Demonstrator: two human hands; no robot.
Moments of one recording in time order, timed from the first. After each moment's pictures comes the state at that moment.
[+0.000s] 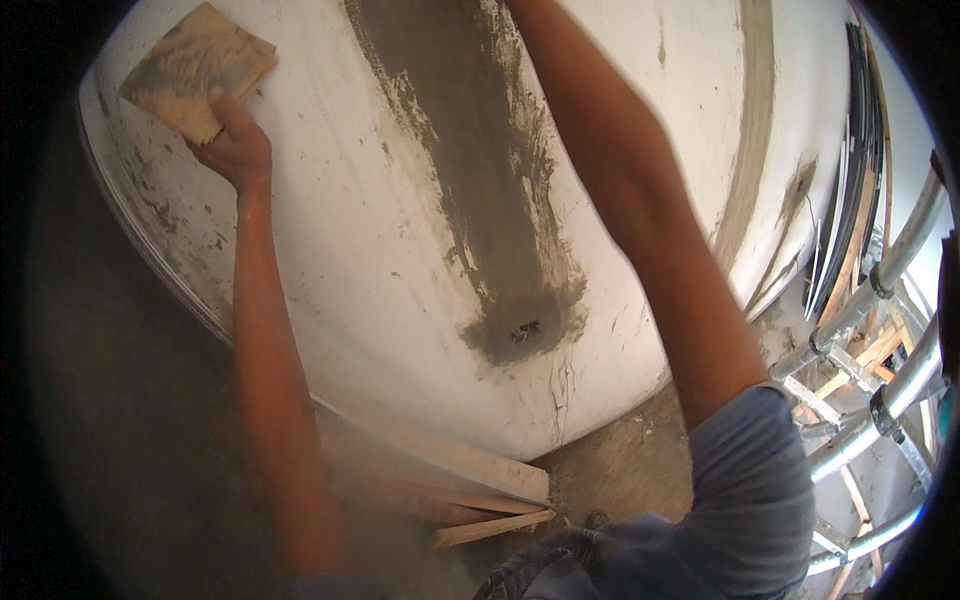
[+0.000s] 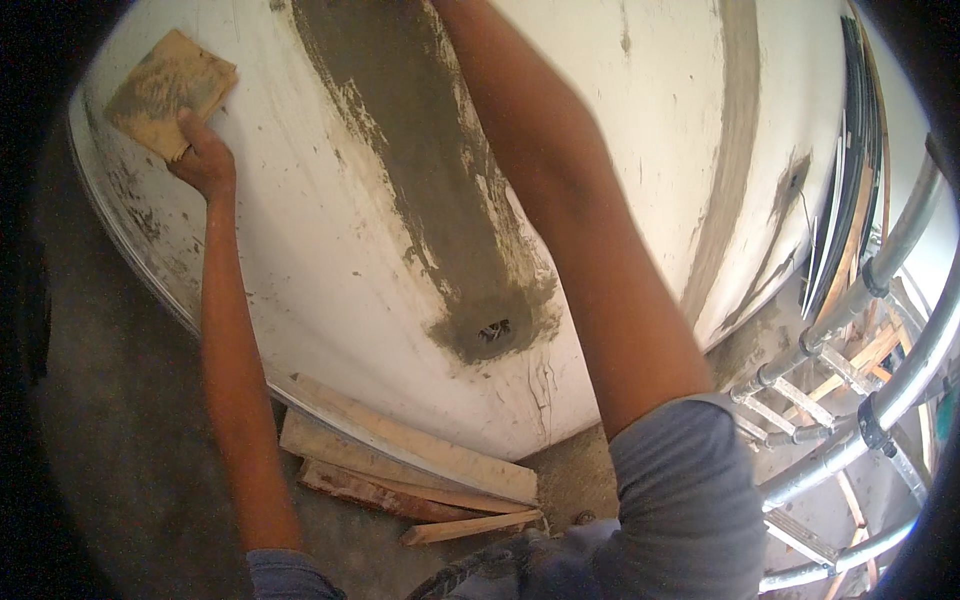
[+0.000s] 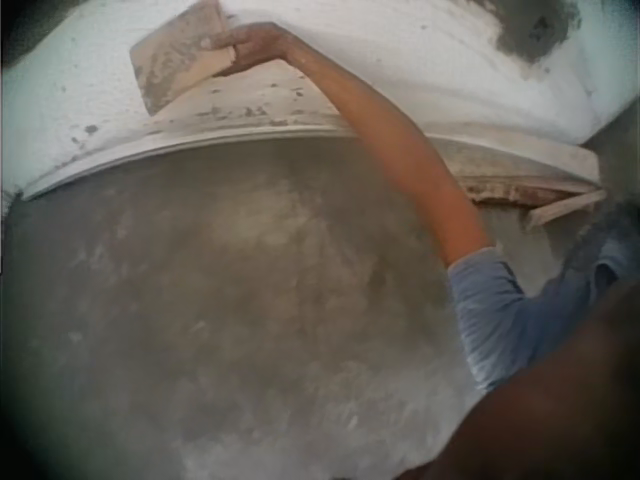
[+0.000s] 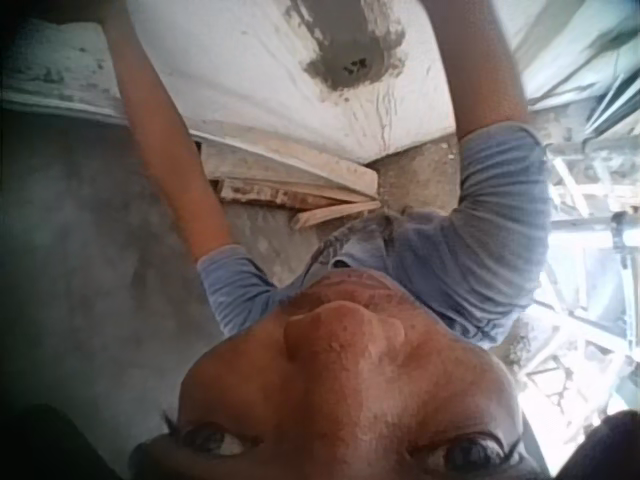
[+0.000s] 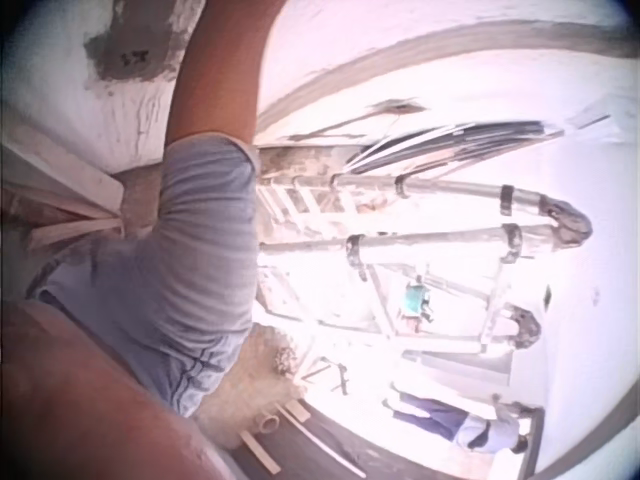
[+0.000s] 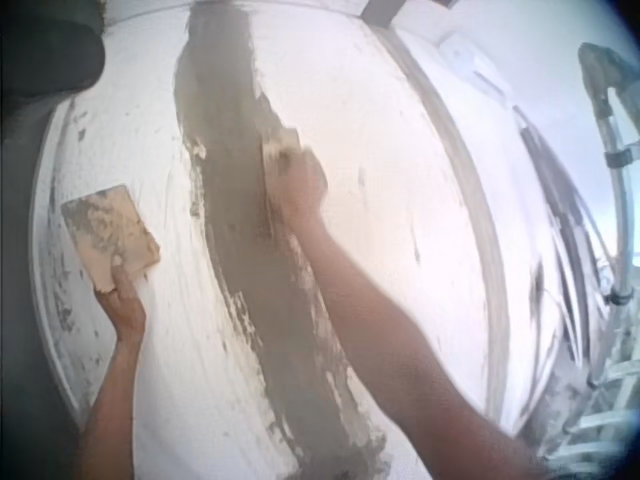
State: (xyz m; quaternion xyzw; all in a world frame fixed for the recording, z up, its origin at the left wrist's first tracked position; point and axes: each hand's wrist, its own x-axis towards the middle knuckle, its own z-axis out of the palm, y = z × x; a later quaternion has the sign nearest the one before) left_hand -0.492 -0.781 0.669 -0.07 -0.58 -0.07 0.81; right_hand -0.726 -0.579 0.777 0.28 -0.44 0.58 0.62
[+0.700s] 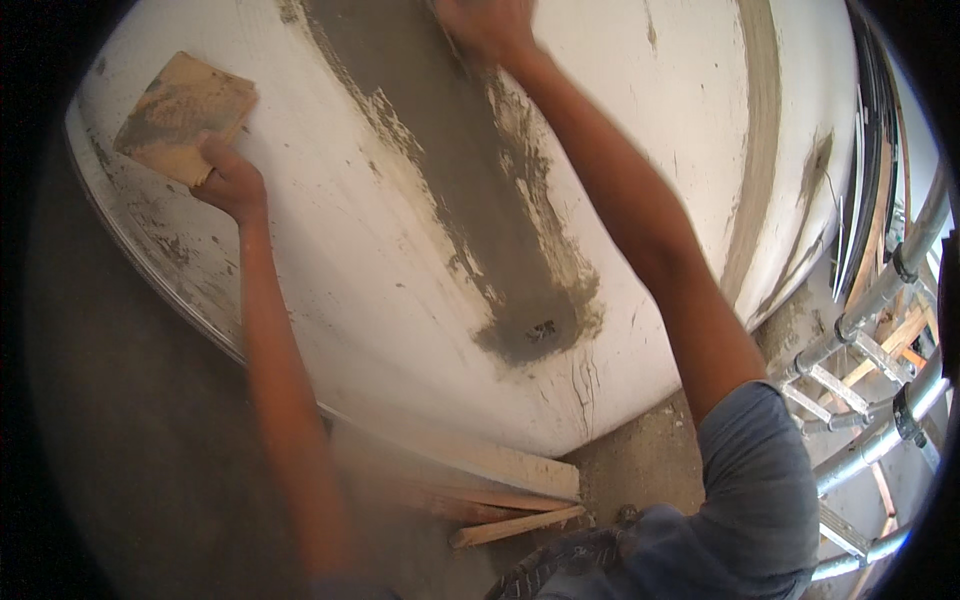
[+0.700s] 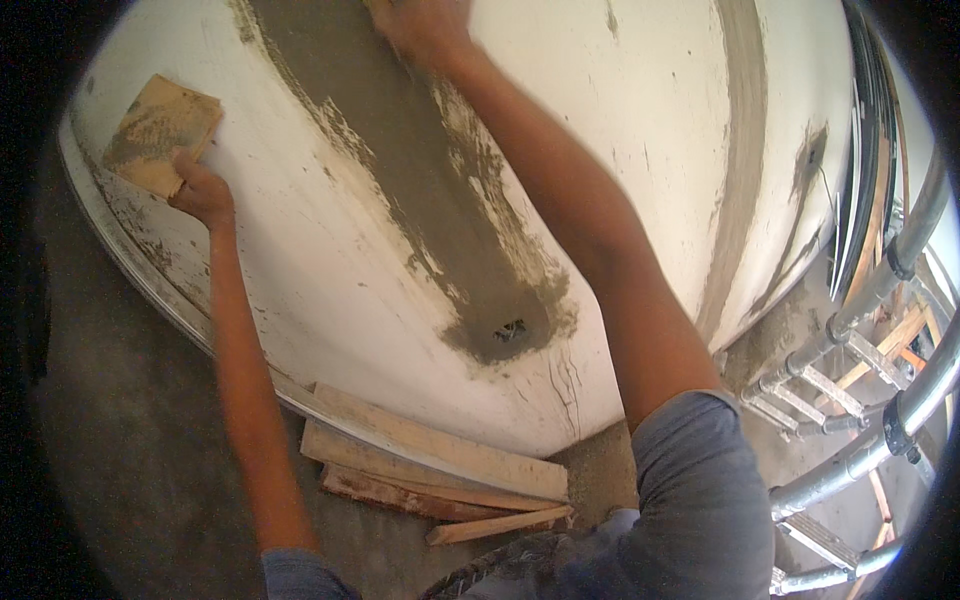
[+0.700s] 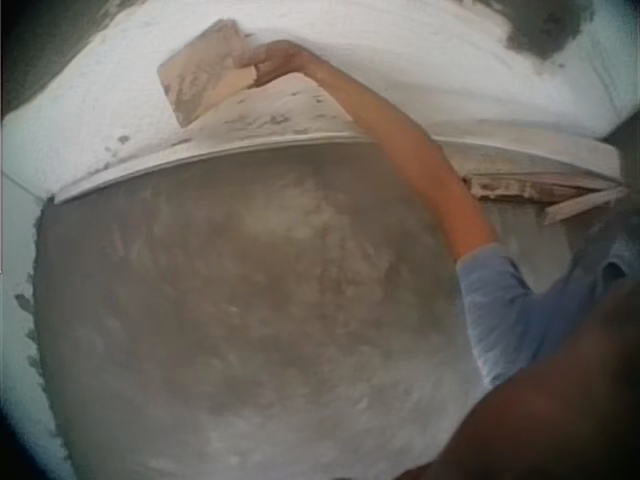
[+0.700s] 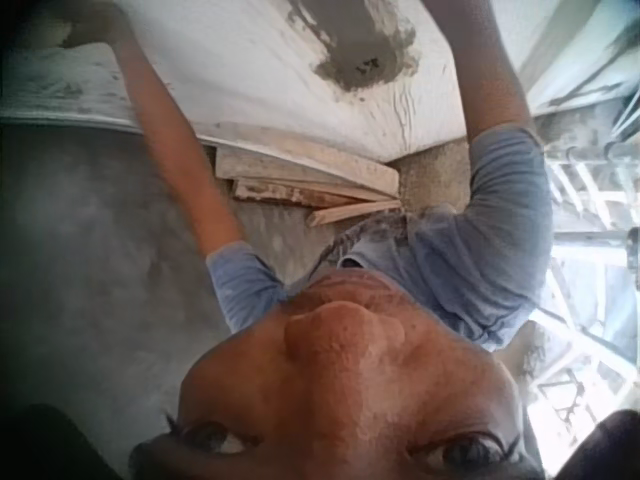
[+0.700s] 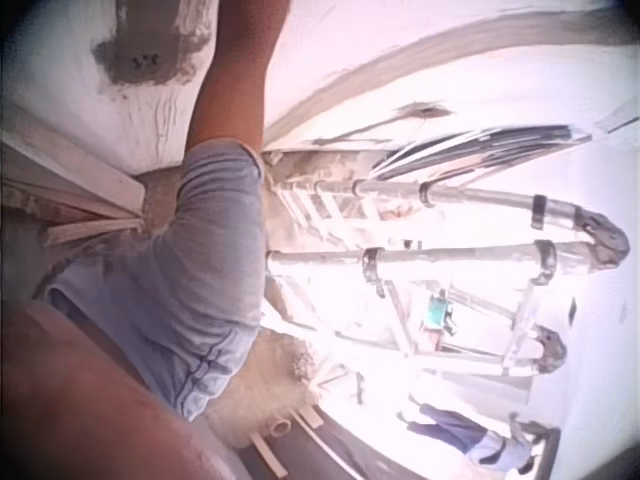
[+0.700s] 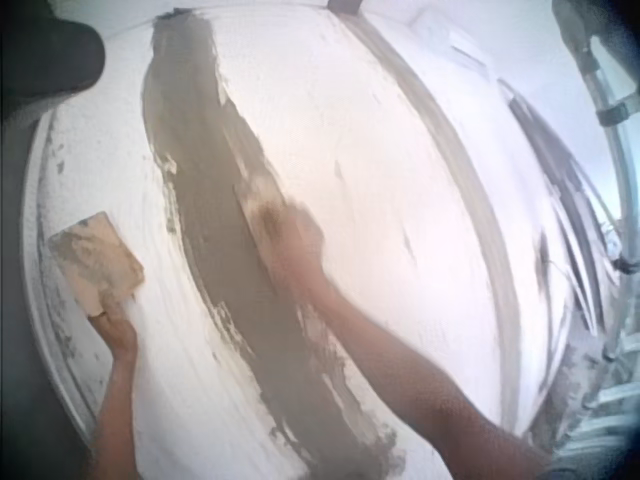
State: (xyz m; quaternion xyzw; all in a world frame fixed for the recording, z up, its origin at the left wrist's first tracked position) left_hand -0.483 -0.788 0.660 -0.02 -0.60 -0.04 0.80; right_hand -0.703 -0.567 0.670 0.35 -0.50 0.61 0.51
